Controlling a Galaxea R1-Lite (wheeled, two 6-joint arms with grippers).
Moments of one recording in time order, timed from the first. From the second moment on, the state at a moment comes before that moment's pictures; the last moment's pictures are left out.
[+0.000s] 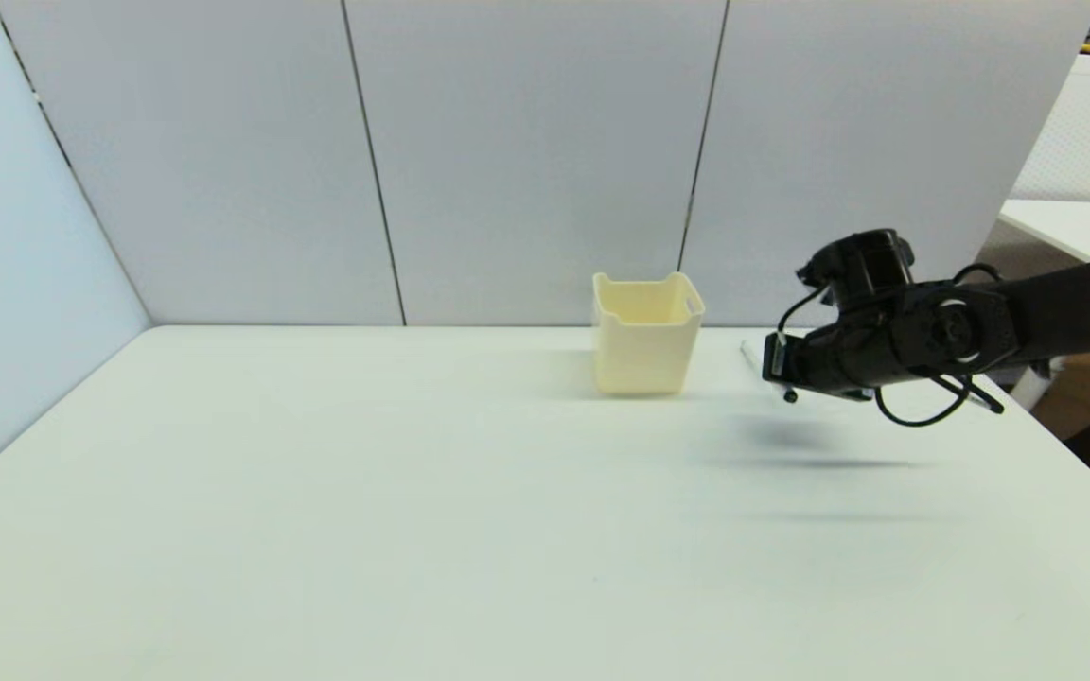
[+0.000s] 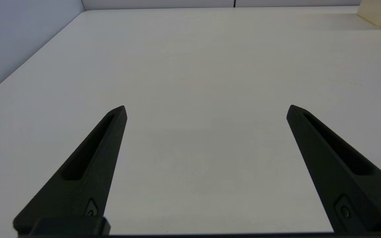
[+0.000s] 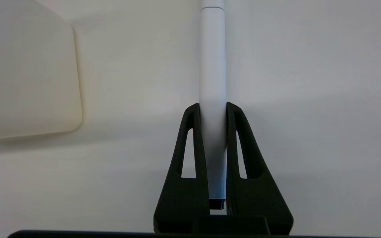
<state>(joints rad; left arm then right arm) 0.00 0.00 0.00 0.00 -0.02 0.04 0.17 2.05 -1.35 0.05 -0.05 0.31</state>
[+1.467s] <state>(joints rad) 0.00 0.00 0.00 0.00 -0.02 0.04 0.18 2.10 -1.35 -0.01 0.00 0.20</state>
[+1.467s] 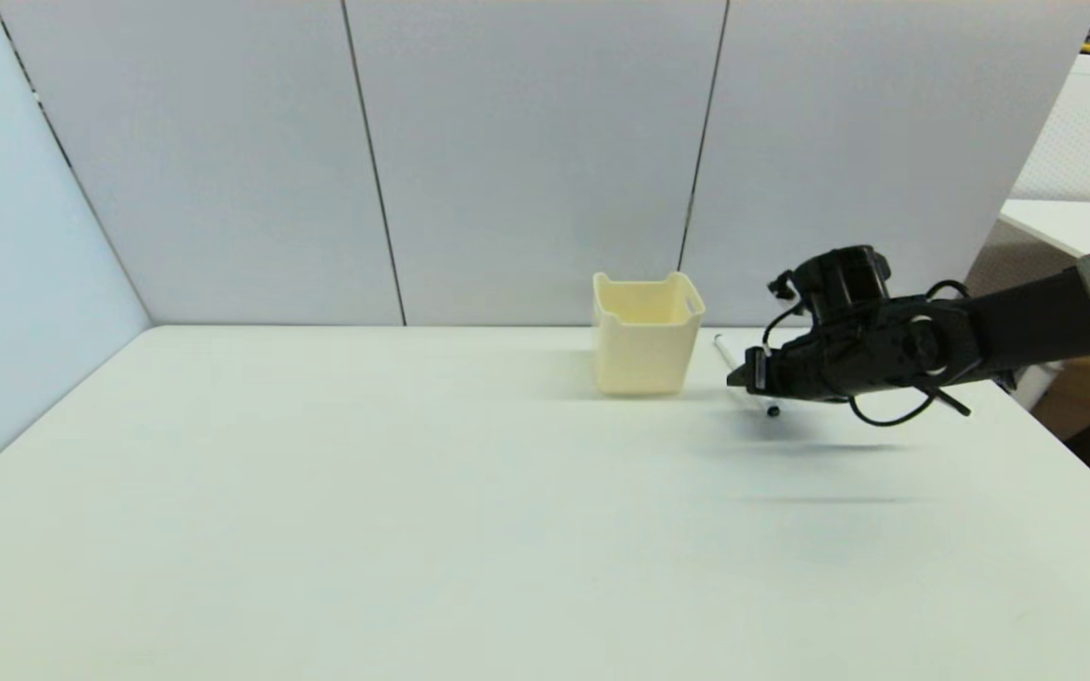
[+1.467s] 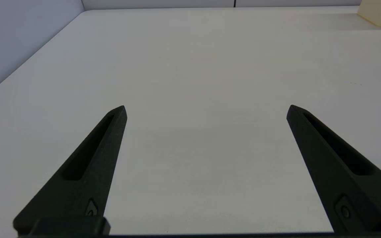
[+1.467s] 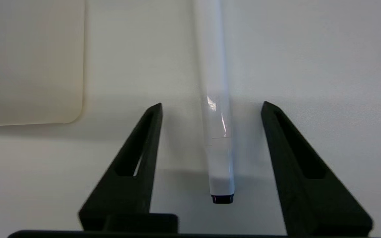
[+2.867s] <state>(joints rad) 0.00 0.00 0.00 0.00 -0.02 0.04 0.05 0.62 -0.46 0.15 0.00 -0.07</state>
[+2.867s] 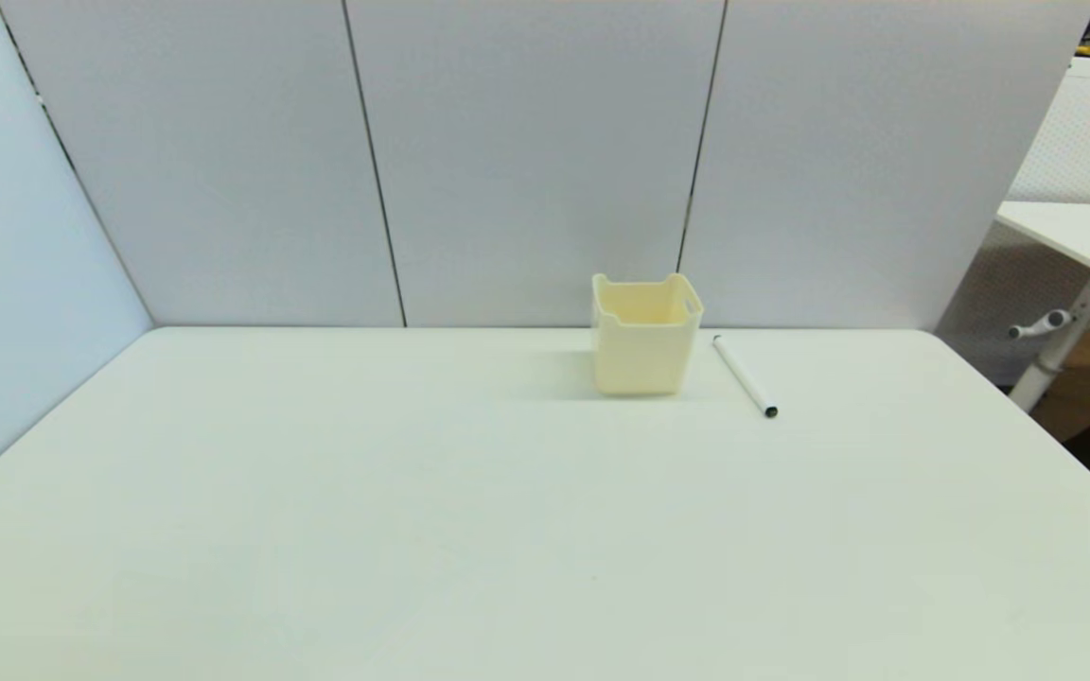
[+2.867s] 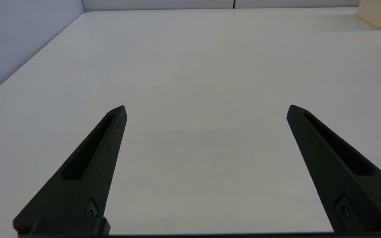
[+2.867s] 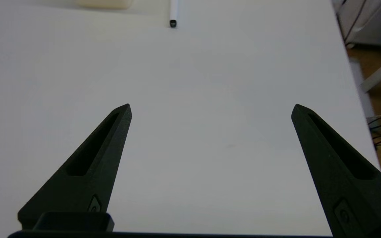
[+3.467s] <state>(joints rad) 0.00 0.00 0.00 0.00 -0.02 0.04 -0.01 0.24 -0.16 0.05 0.00 -0.17</state>
